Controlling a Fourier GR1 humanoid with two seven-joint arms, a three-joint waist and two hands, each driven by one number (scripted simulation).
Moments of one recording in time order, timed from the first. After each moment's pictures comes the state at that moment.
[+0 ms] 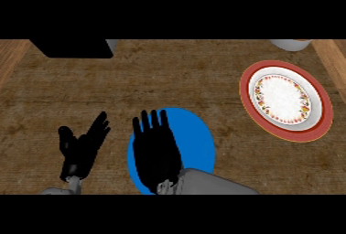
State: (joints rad) left arm -0.01 0.23 -0.20 -1.41 0.26 0.16 0.19; right arm -0.73 -0.01 0.94 -1.48 0.76 0.38 0.99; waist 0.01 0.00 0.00
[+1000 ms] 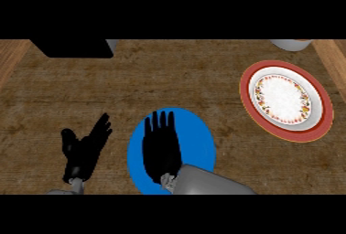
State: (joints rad) left arm 0.00 0.19 -0.18 -1.41 0.21 0.13 0.19; right arm -0.73 -0.01 1.03 -1.27 0.80 0.29 1.00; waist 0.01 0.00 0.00
